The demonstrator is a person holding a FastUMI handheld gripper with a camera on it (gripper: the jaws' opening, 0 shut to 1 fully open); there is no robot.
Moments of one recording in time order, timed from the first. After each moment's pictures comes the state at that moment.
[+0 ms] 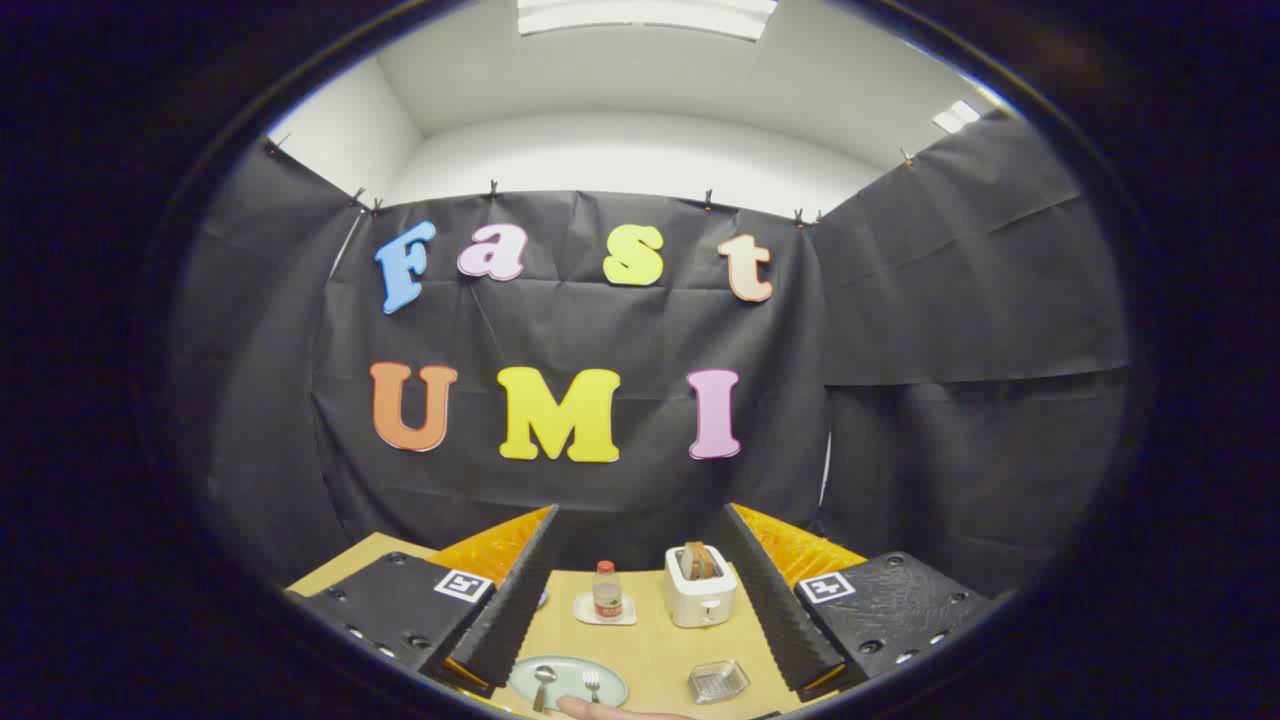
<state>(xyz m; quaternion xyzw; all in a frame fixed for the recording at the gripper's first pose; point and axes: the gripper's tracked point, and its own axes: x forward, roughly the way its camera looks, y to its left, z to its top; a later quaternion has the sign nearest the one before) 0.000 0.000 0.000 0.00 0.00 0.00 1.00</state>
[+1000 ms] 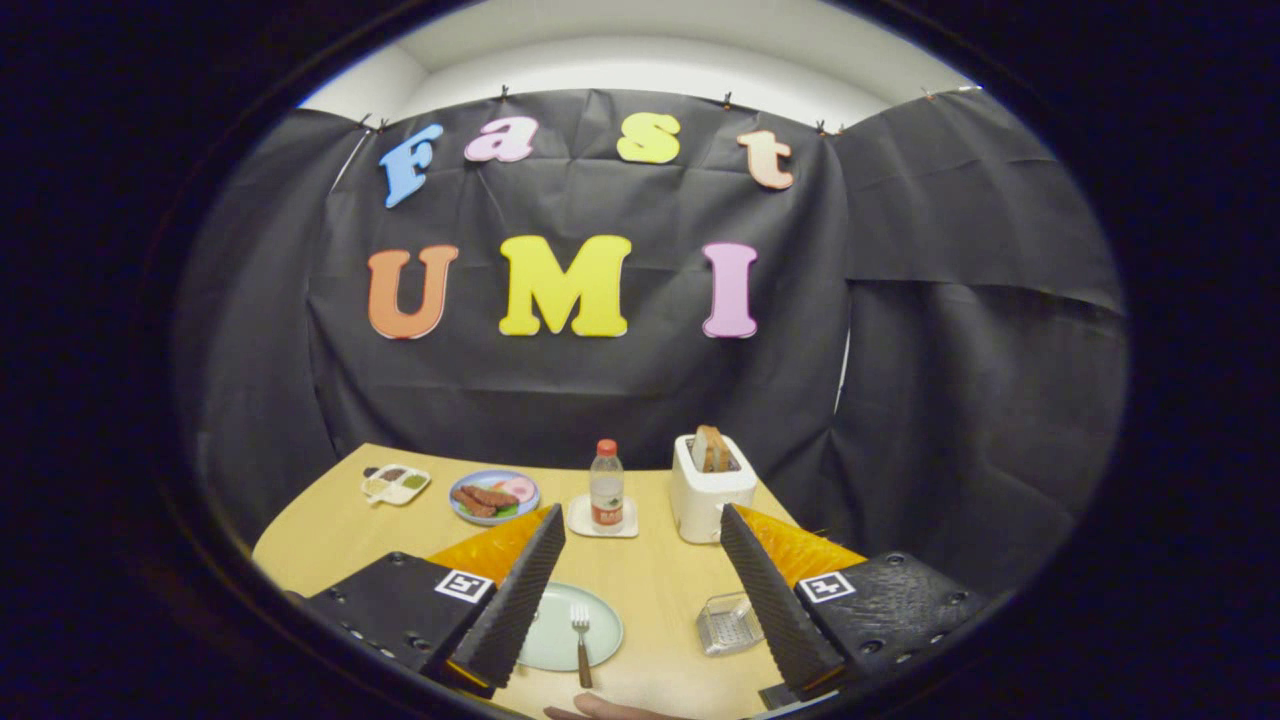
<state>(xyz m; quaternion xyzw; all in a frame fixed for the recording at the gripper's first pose) 0.032 0.014 -0.193 -0.02 0.16 0.02 0.99</state>
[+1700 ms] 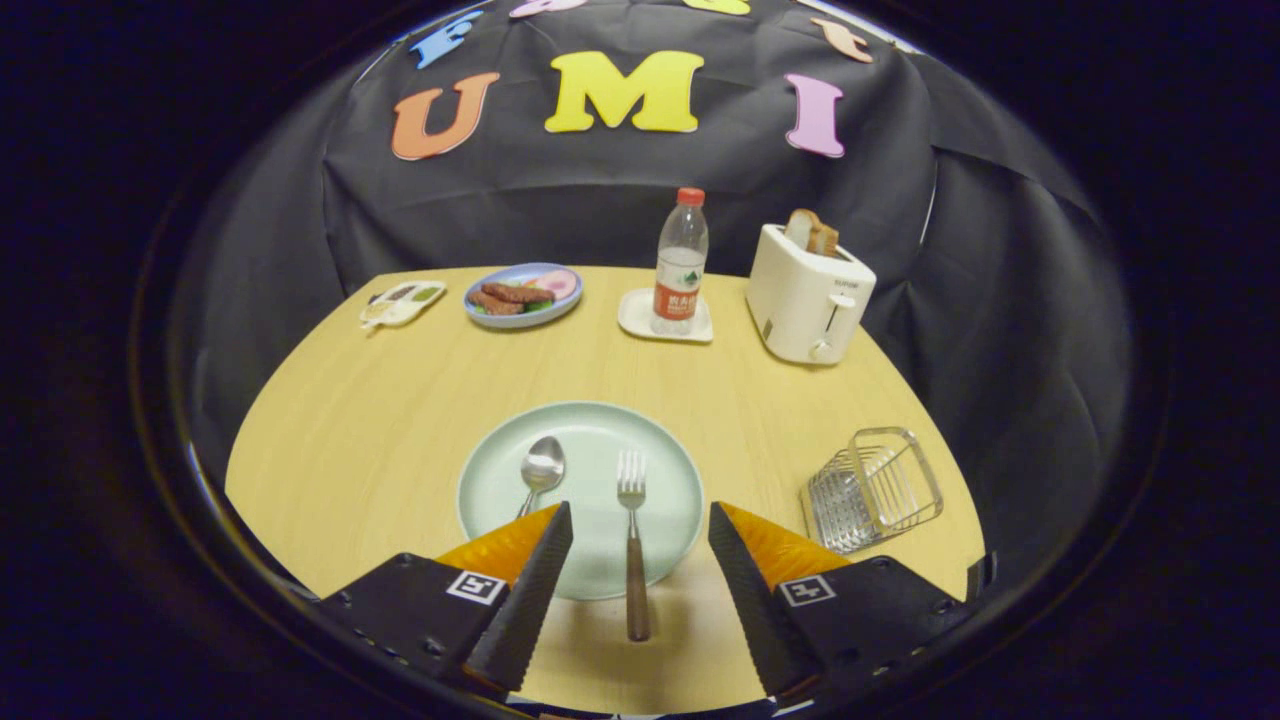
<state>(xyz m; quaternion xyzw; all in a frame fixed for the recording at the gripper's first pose) 0.032 0.071 -0.422 -0.06 0.39 0.04 0.92</state>
